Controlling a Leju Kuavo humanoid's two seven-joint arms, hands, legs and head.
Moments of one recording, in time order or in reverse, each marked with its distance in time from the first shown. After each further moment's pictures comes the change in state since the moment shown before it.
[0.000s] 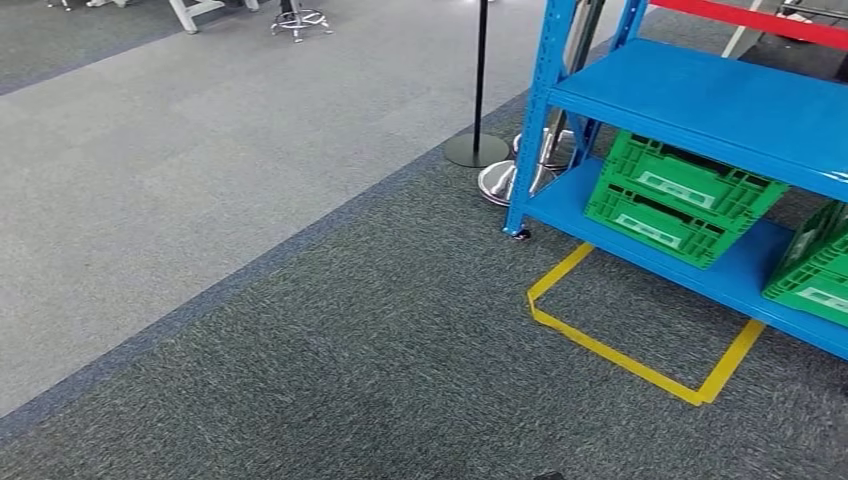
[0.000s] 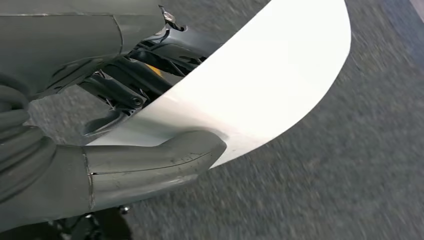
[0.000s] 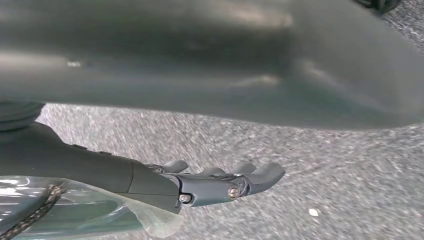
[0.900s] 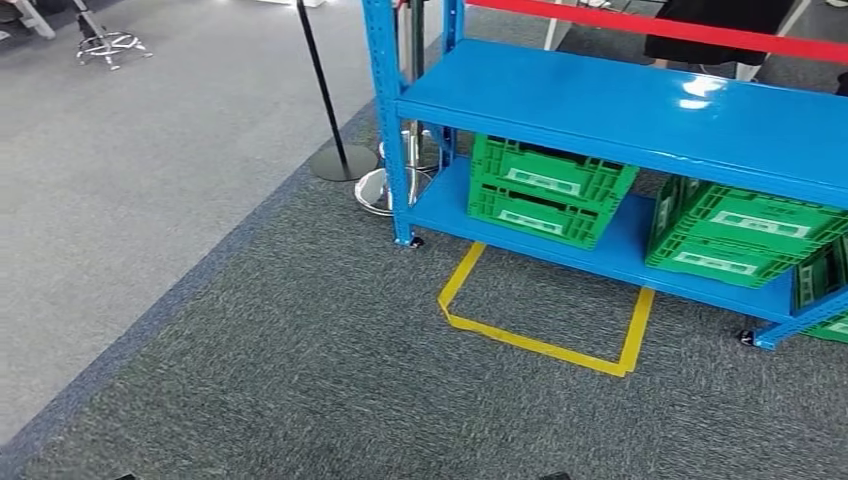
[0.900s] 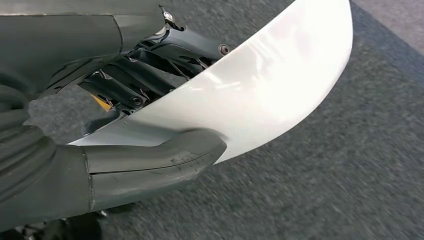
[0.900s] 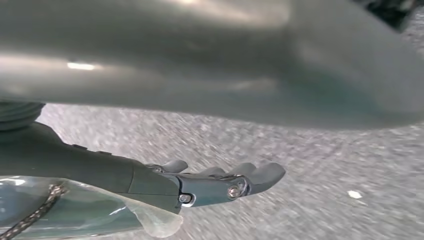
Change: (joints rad) left arm -0.034 0.020 0.045 0.037 0.001 0.119 0.000; right arm -0.003 -0.004 -0.012 -0.001 0.002 0.005 0.014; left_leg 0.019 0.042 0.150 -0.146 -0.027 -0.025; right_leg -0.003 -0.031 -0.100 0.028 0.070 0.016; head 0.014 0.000
